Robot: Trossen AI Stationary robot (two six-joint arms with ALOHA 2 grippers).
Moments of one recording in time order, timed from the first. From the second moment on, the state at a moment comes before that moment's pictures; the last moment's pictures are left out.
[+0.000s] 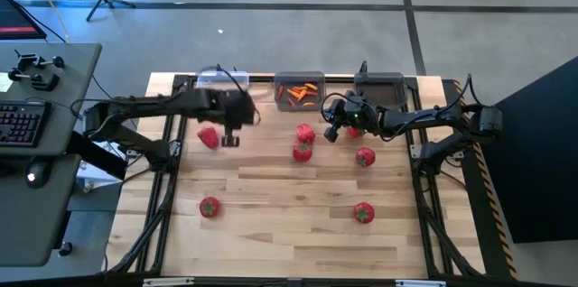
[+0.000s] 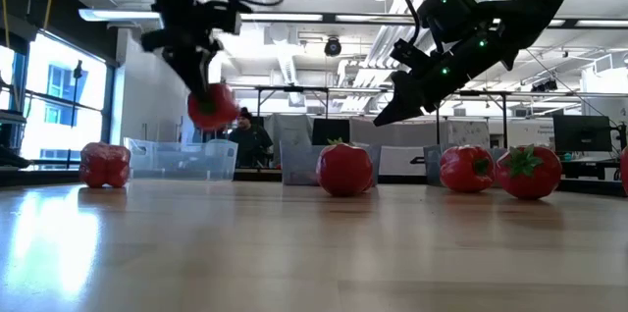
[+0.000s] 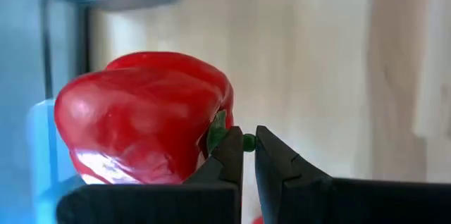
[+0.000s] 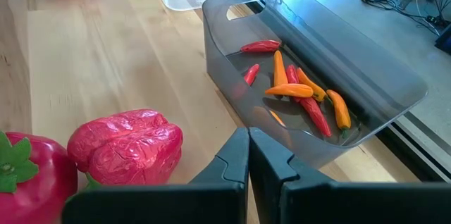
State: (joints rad) left arm 0.30 1.36 1.09 -0.92 -0.24 0.36; right arm -0.34 1.44 0.60 0.33 0.19 -0.05
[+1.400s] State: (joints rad) left arm 1.13 1.41 0.90 0.02 0.73 -0.39; right arm -0.34 1.44 0.60 0.33 0.19 -0.05
